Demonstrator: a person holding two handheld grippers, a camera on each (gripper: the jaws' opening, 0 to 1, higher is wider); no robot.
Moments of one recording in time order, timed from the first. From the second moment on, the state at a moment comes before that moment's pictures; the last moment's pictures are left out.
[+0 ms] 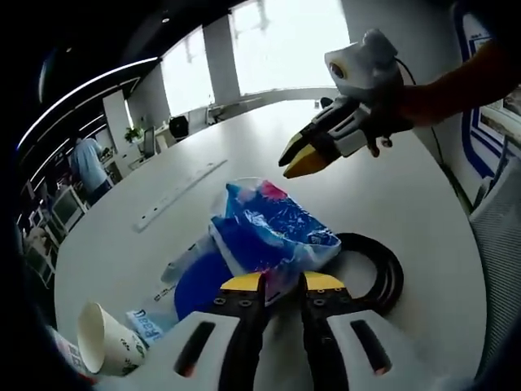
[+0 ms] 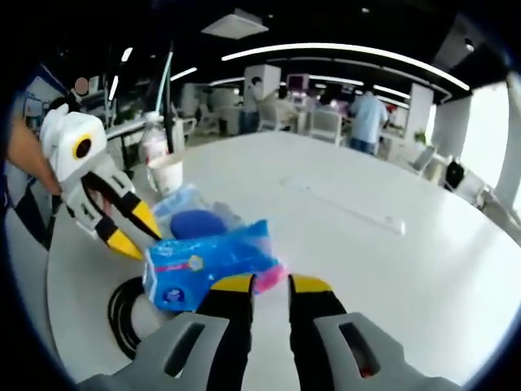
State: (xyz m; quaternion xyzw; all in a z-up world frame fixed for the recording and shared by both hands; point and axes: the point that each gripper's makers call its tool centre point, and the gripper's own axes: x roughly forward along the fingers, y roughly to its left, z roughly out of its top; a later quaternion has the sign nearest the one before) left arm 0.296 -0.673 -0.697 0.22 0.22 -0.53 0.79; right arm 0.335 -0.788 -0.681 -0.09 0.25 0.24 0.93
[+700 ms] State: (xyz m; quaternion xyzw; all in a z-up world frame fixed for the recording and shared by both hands) left arm 0.294 -0.675 -0.701 0.23 0.22 -0.57 0.76; right arm 0.364 -0.781 -0.693 -0.08 0.27 0.25 0.93
